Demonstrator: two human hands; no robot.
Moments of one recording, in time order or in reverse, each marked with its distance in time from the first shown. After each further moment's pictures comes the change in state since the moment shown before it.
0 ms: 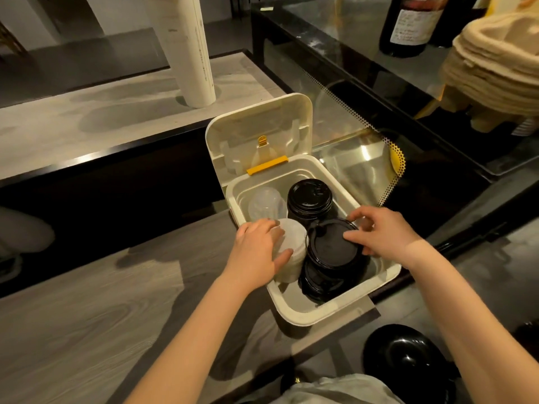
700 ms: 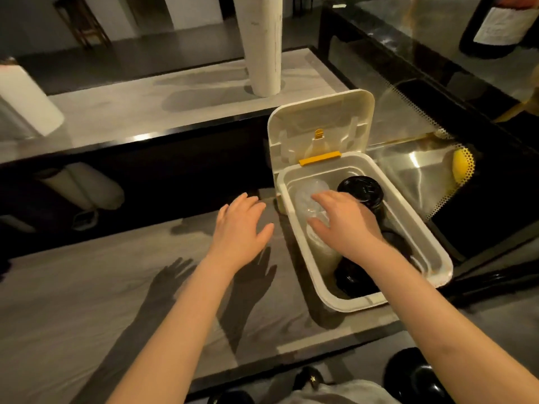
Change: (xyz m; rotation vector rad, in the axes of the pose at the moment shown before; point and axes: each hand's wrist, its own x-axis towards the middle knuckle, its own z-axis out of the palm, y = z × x) left_hand -0.053 -0.050 -0.046 0.069 0.122 -0.326; right_hand -0.004 -0.079 0.082 -0.515 0.057 -0.570
